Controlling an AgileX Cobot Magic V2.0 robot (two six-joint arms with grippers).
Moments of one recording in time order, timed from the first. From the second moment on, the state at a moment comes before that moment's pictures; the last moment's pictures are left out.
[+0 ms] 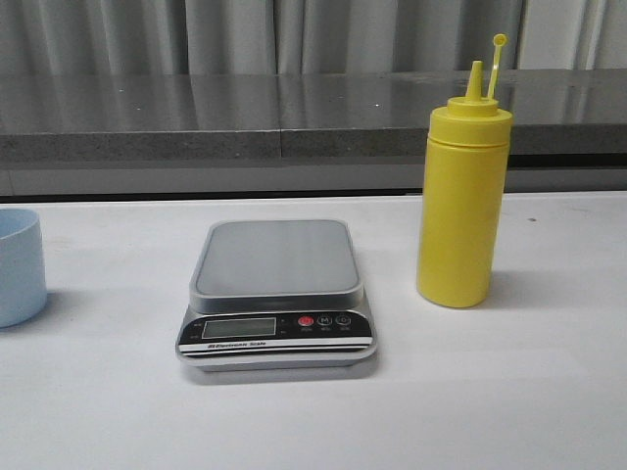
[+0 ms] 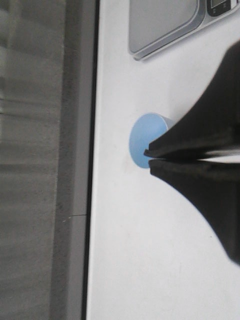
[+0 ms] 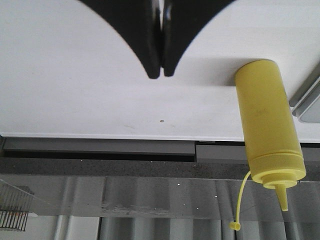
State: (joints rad) left arm 0.01 0.41 -0.32 -0.16 0.29 0.07; right arm 0.03 -0.01 0.03 0.00 0.12 0.03
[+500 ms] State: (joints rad) left arm 0.01 1.09 -0.80 -0.16 0.58 0.07; right arm 0.03 -0.01 0.03 0.00 0.12 0.03
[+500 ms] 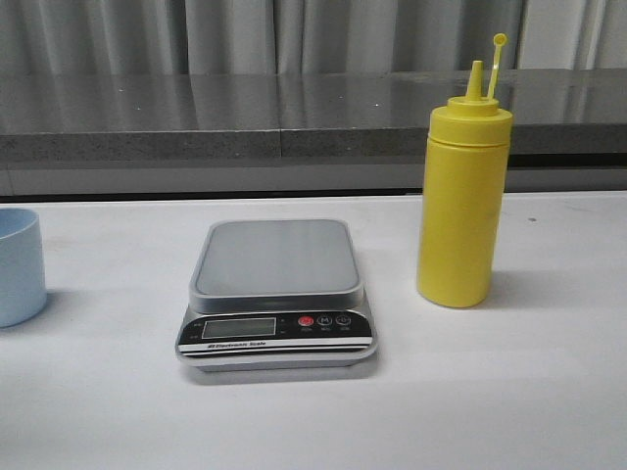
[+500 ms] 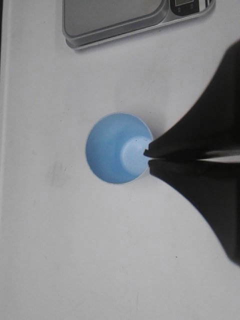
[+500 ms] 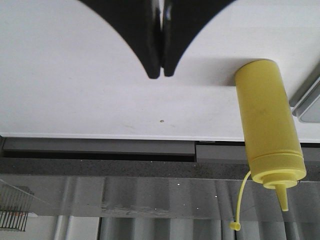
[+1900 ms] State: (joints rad) left arm 0.01 1.60 -0.97 -0.16 0.53 0.07; right arm 0.03 -0.01 0.03 0.00 0.12 0.03
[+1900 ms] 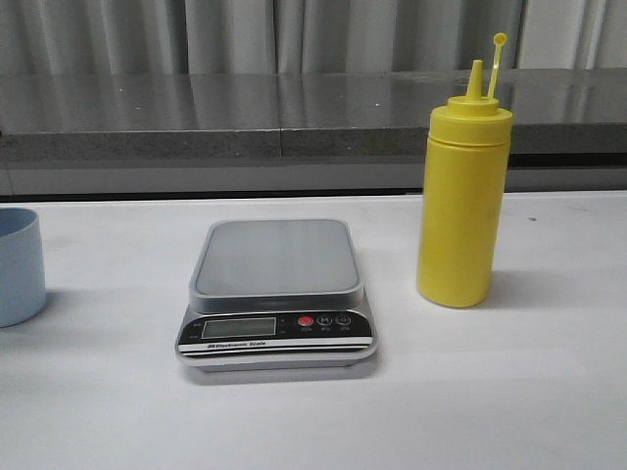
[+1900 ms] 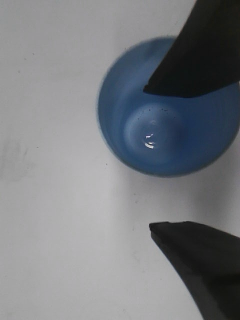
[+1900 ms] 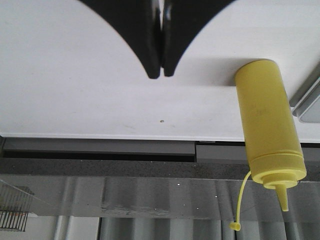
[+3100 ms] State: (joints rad) left arm -0.04 1.68 -1.24 -0.22 0.84 0.08; right arm 0.03 -0.01 0.03 0.00 0.12 0.03
